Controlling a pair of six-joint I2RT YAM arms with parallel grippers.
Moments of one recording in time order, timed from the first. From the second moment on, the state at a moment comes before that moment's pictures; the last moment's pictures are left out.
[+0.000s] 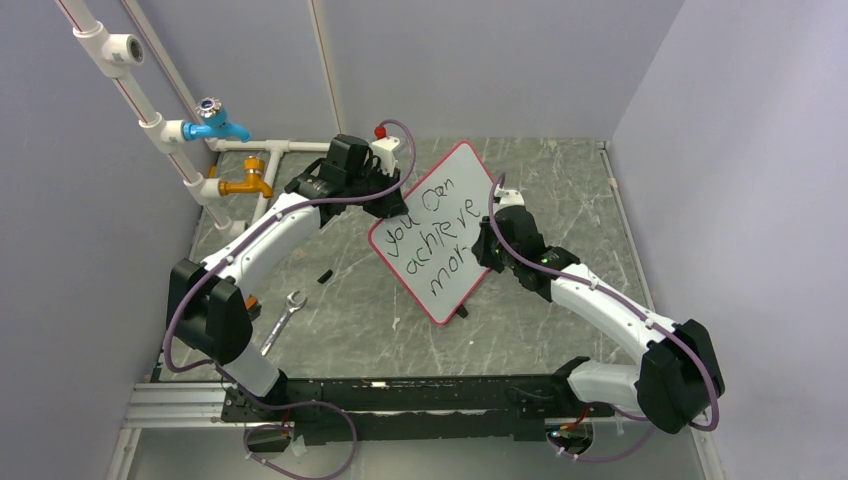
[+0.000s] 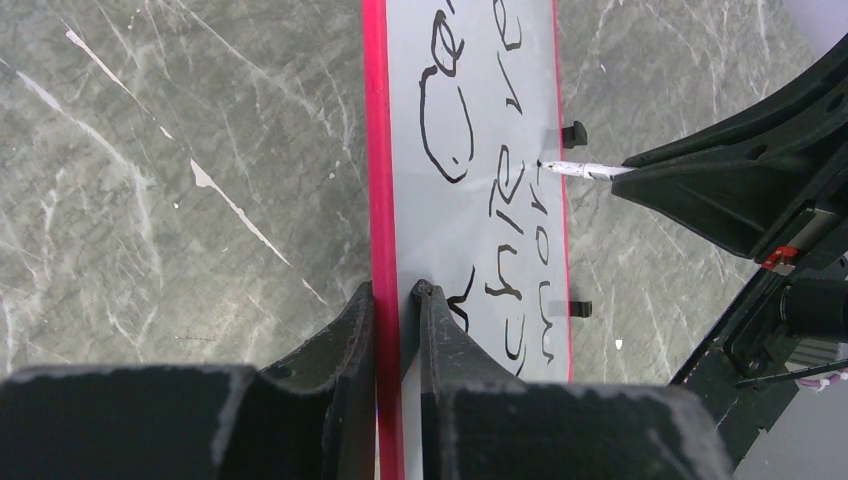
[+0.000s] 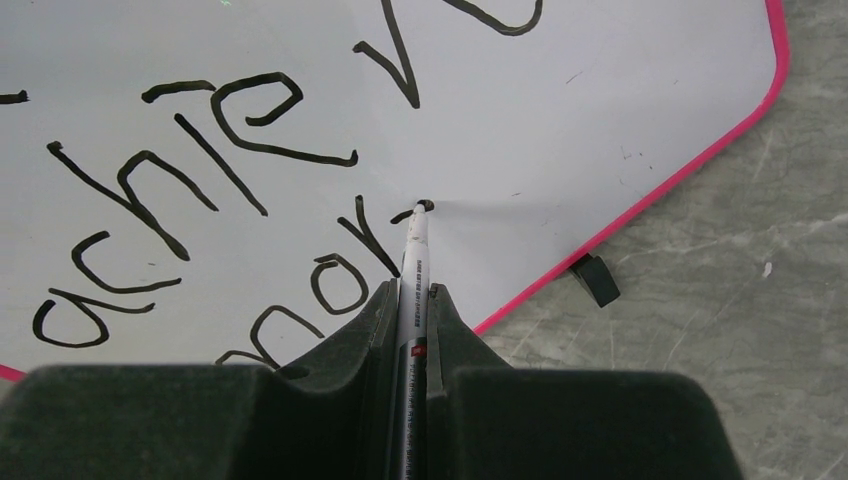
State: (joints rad) left arm -0.50 1.60 1.41 -0.45 0.36 -0.10; right arm 0.56 1.21 0.79 -0.22 0.12 0.41
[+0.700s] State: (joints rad) left arm -0.50 1.60 1.41 -0.45 0.36 -0.10; right arm 0.56 1.19 0.78 -0.20 0.03 0.42
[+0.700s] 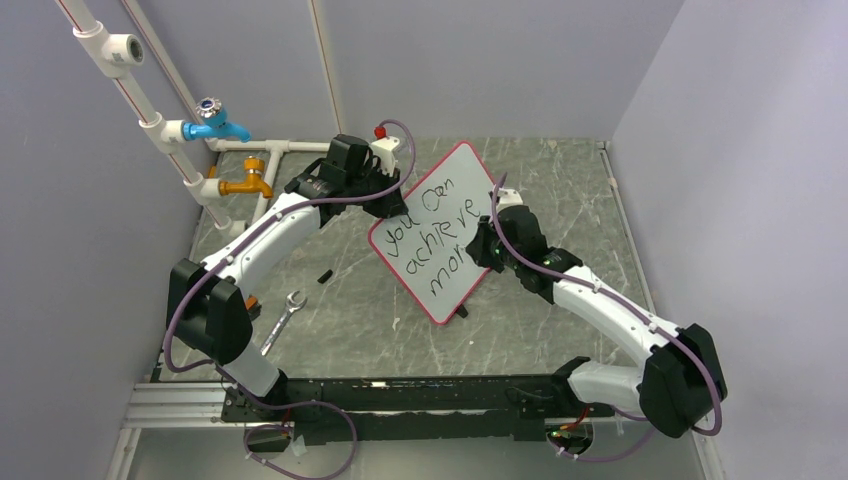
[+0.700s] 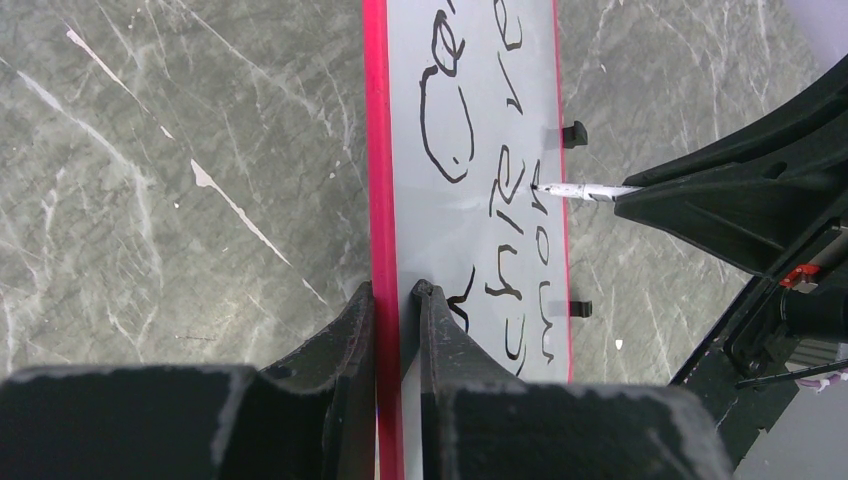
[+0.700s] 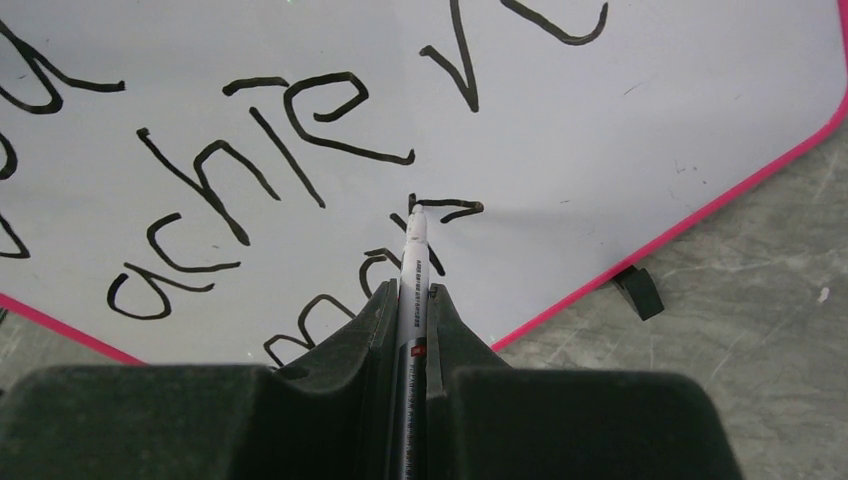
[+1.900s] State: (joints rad) left arm -0.50 1.60 1.41 -0.46 0.35 -0.10; right arm 0.56 1.15 0.68 -0.18 0.12 0.44
